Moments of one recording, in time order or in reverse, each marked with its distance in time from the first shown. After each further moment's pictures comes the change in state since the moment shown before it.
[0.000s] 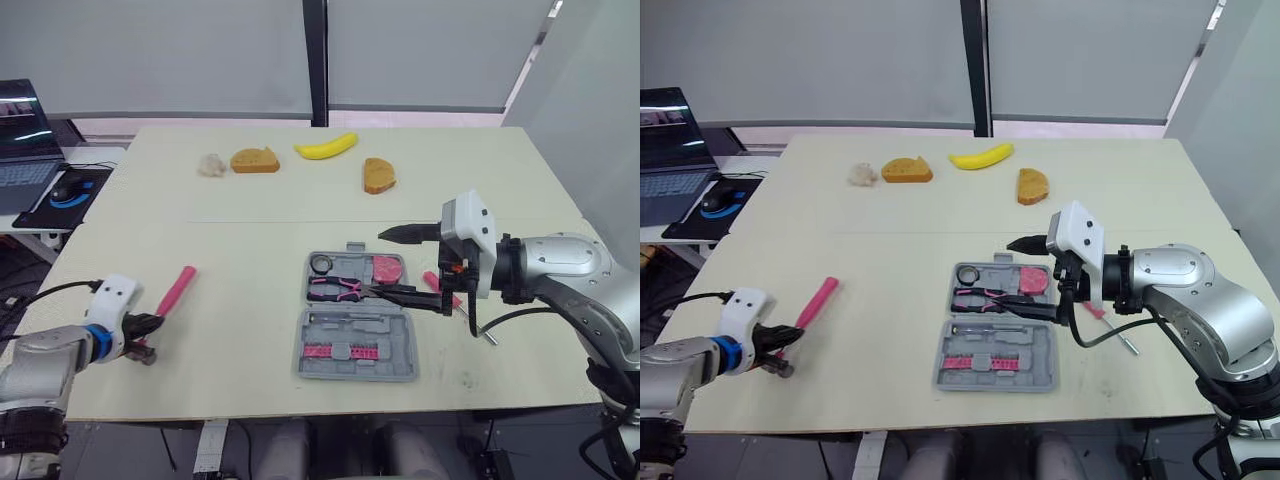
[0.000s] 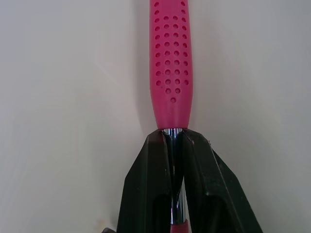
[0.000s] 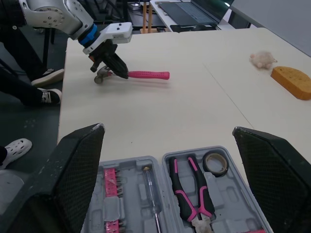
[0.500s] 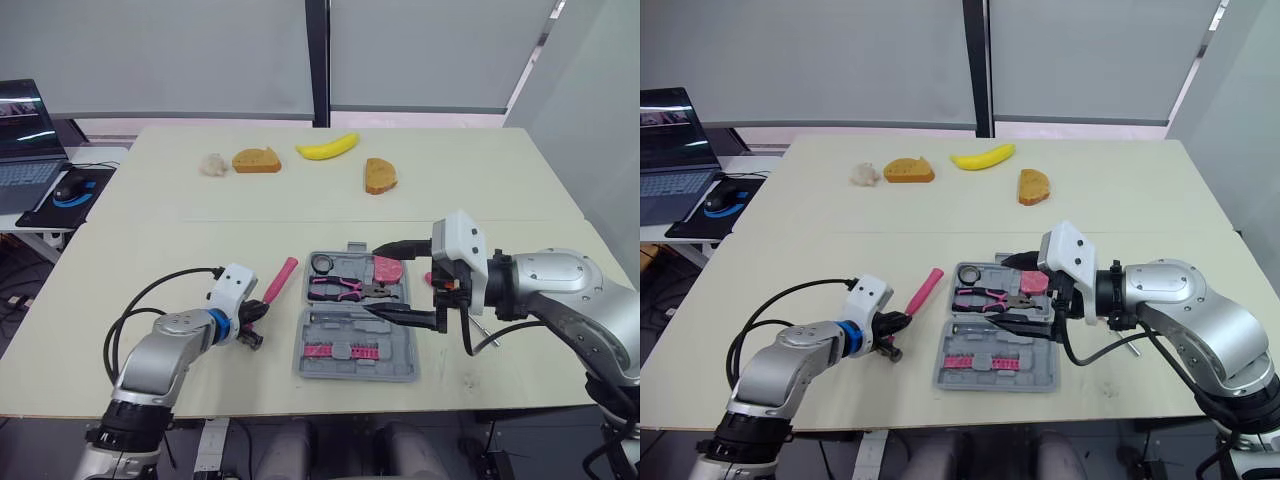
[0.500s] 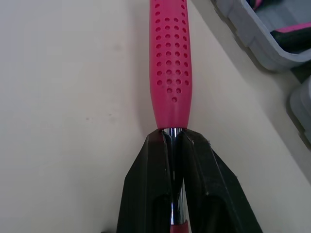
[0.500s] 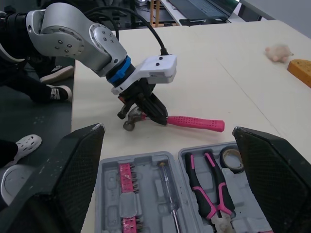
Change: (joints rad) left arm -0.104 -0.309 -0.269 -0.322 0.037 0.275 0.268; right arm 0.072 -0.002 0.026 -0.075 0.009 0.011 -0.050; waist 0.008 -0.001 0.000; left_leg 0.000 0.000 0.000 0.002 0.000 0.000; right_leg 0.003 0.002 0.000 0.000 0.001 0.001
